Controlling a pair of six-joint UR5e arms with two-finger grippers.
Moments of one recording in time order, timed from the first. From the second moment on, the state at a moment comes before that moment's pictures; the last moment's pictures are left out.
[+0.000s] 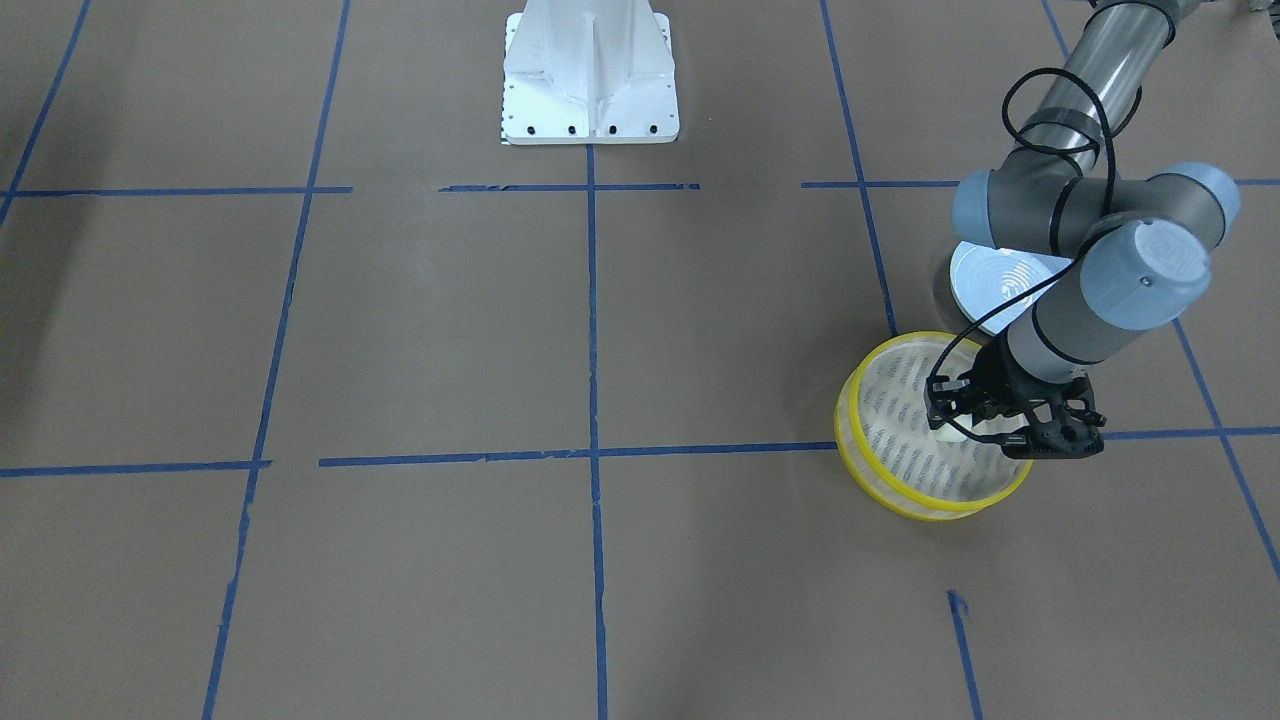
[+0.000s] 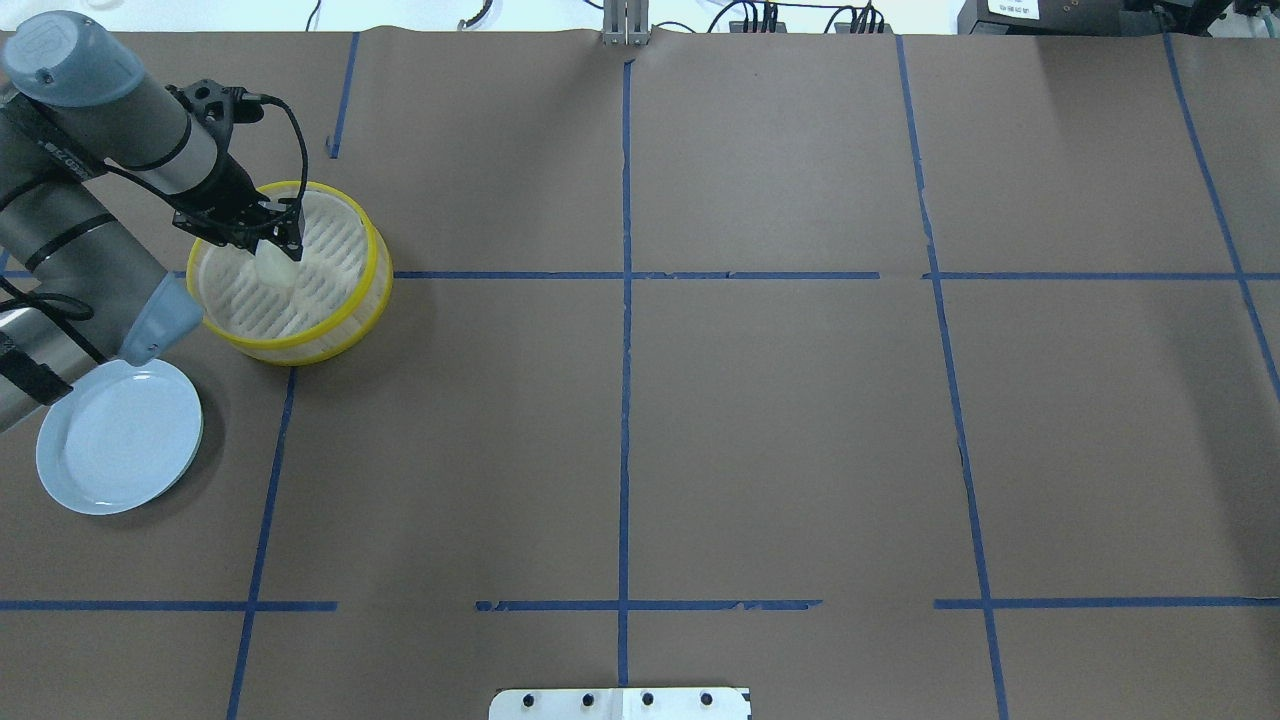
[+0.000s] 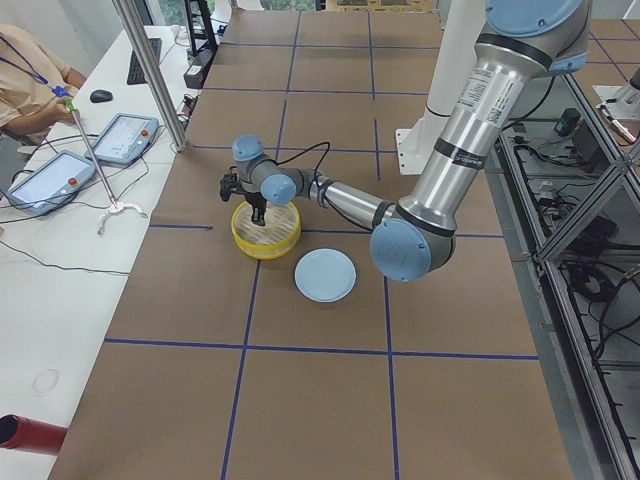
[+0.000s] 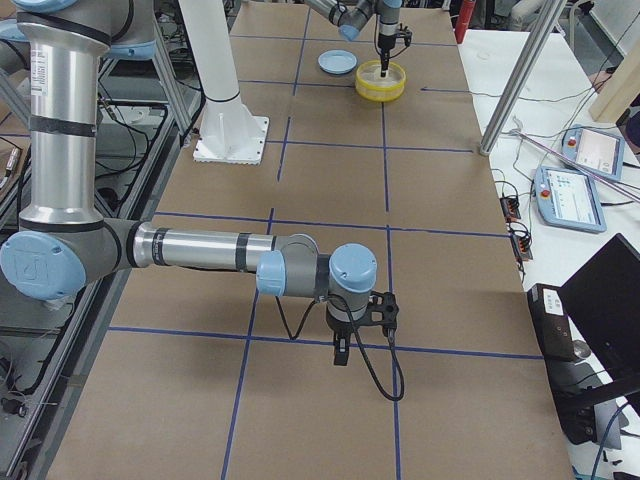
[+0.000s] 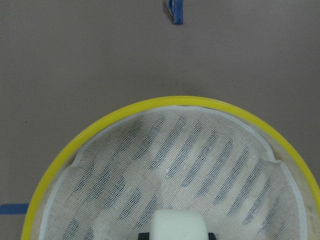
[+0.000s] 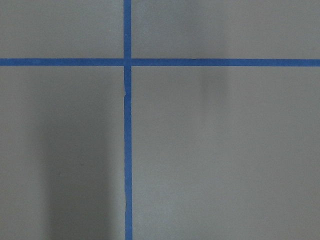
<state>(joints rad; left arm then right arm) -0.95 -2.02 -1.42 -1.89 -2.20 -0.82 1.57 -1.68 1.65 -1.57 2.29 0.01</state>
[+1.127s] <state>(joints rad) -1.05 -2.01 -1.50 -1.87 -2.20 -0.81 1.57 -1.68 1.65 -1.57 2.29 0.01</state>
